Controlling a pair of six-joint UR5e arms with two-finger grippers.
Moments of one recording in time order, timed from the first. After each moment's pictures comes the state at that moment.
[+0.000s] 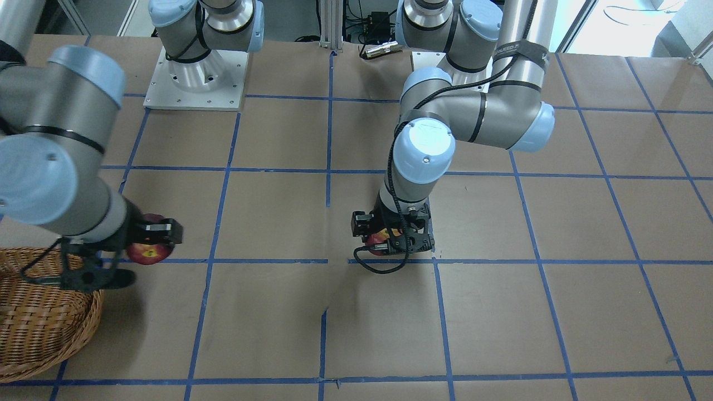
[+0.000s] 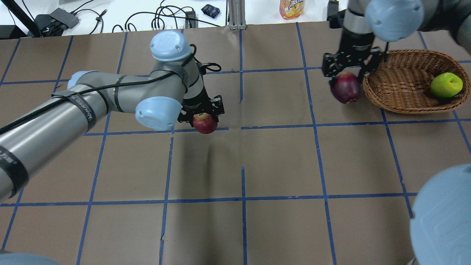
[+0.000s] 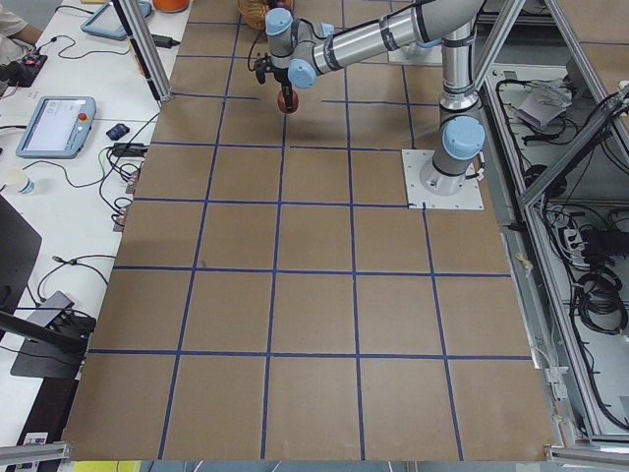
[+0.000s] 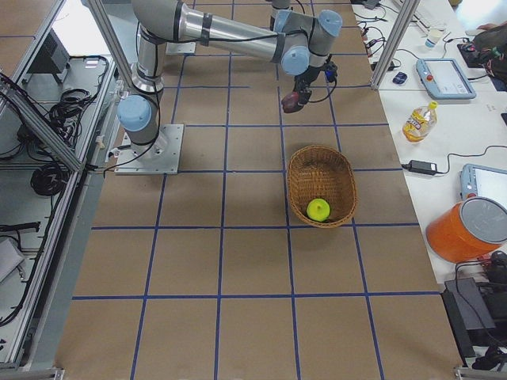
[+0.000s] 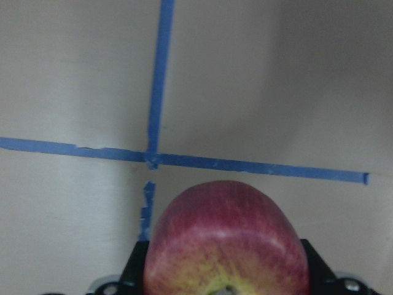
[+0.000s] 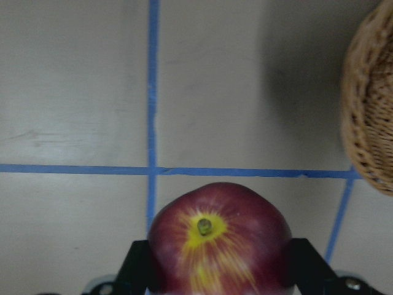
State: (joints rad) left arm -1.81 -1.95 -1.76 -1.01 1.50 -0.38; right arm 1.43 -1.19 1.42 -1.62 -1.65 -0.18
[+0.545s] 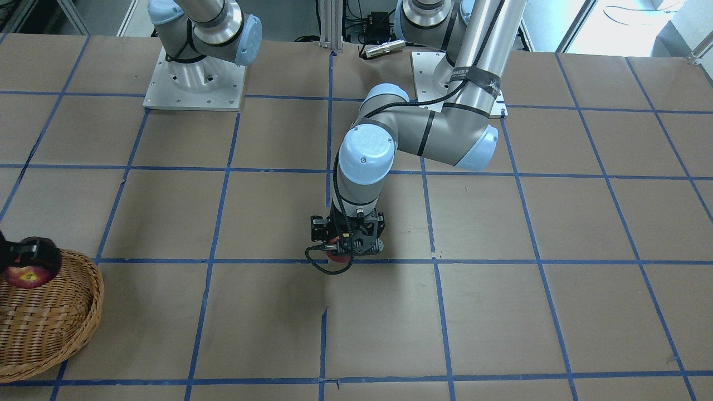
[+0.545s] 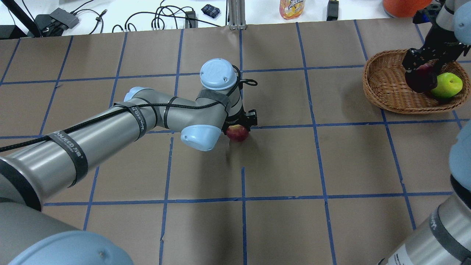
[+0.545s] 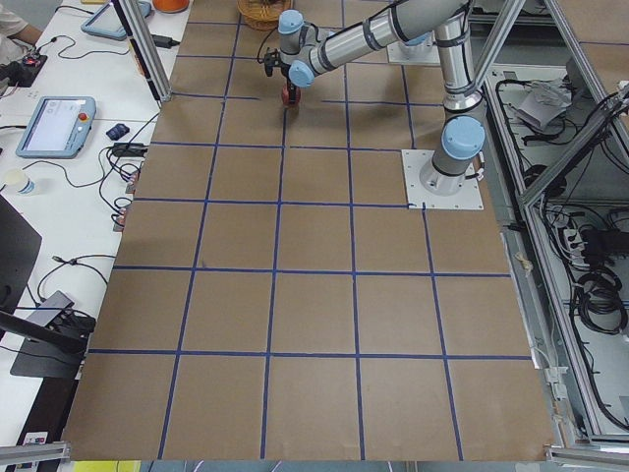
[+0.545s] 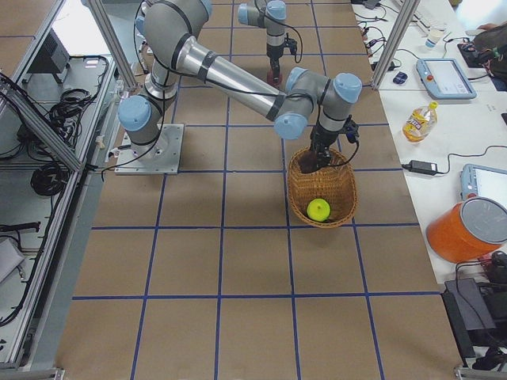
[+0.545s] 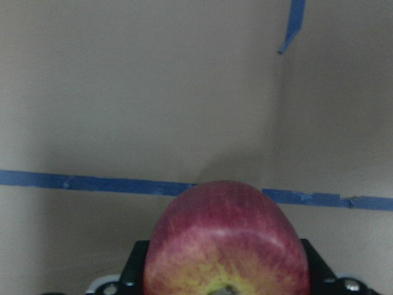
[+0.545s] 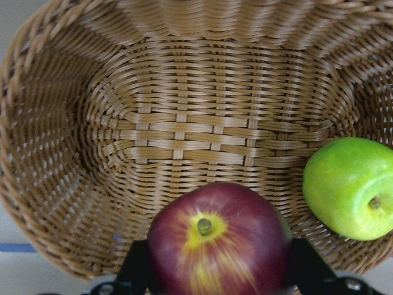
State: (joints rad) left arm -1.94 -2.08 -1.76 -0.80 1.50 -0.44; right arm 1.15 -1.04 1.37 -1.85 -1.71 -0.51
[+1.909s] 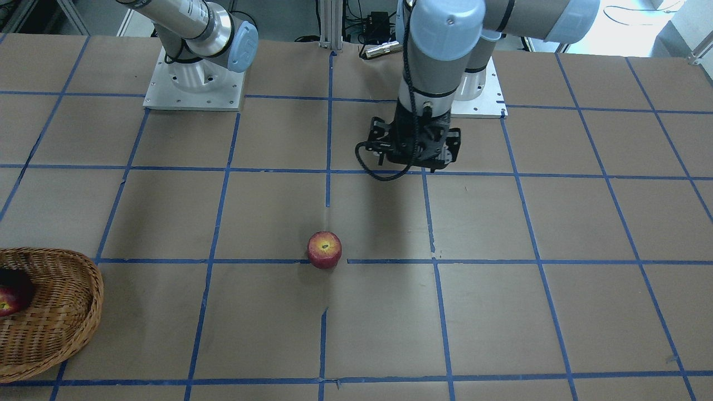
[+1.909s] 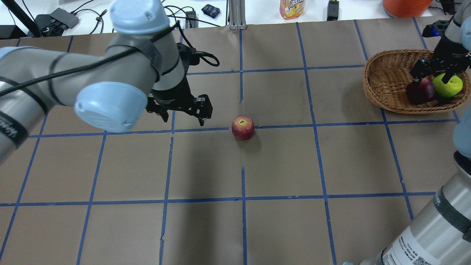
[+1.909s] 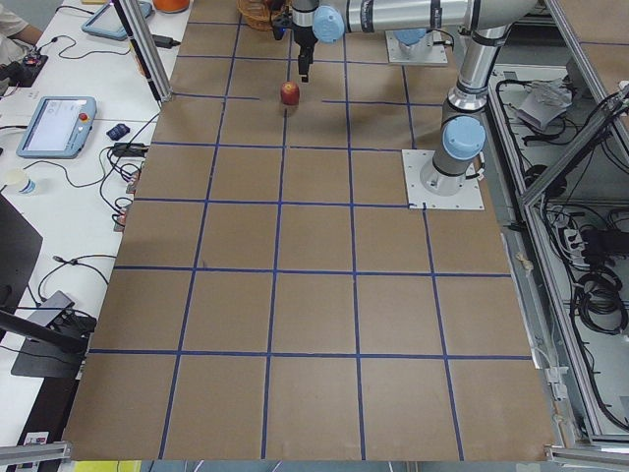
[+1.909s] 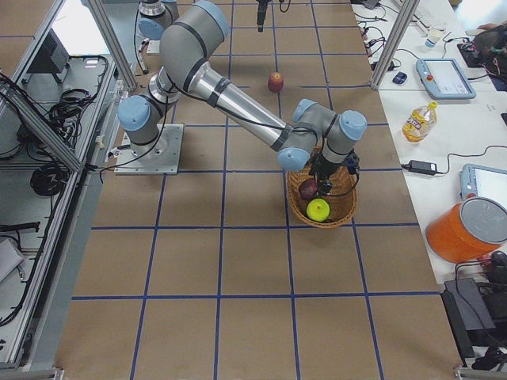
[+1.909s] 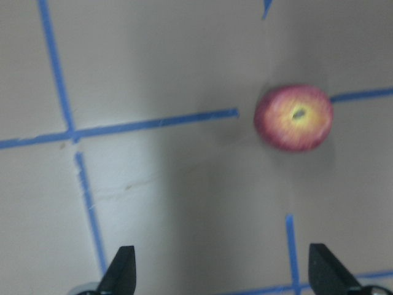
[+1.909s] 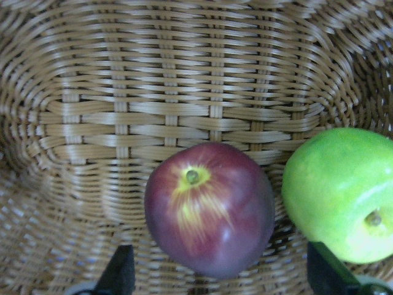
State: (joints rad) left arm -1.73 -1.61 -1.71 -1.45 1.58 0.00; right arm 1.10 -0.99 1.33 -1.78 -1.71 -0.52
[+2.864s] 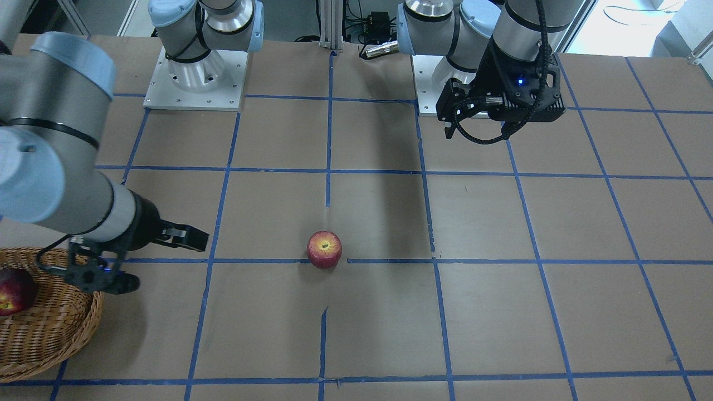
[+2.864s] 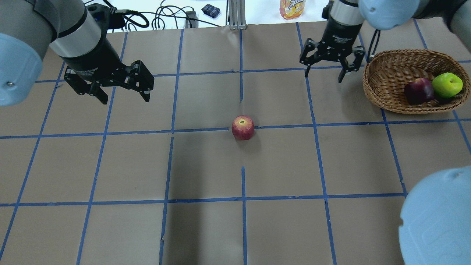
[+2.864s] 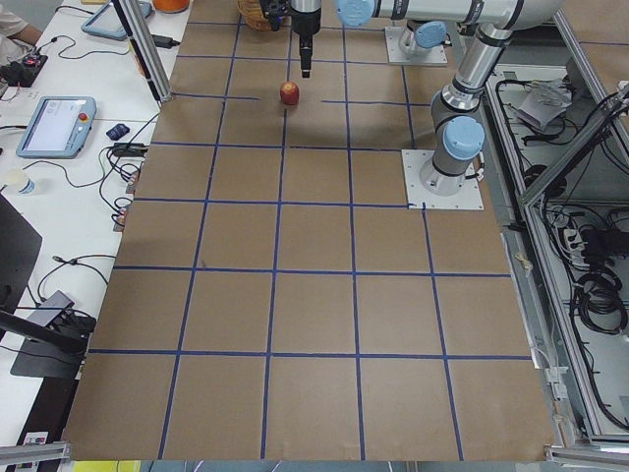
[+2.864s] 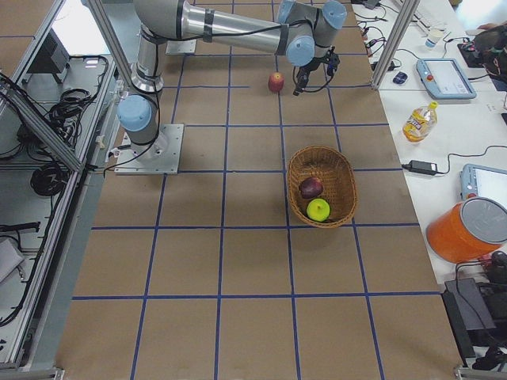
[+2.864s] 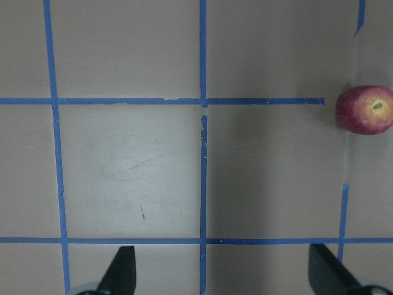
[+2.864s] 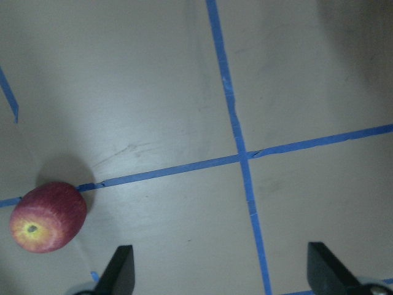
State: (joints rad) left arm -1.58 -1.53 -1.60 -1.58 1.58 -0.03; right arm 1.61 -1.16 1.35 -1.54 -1.48 0.26
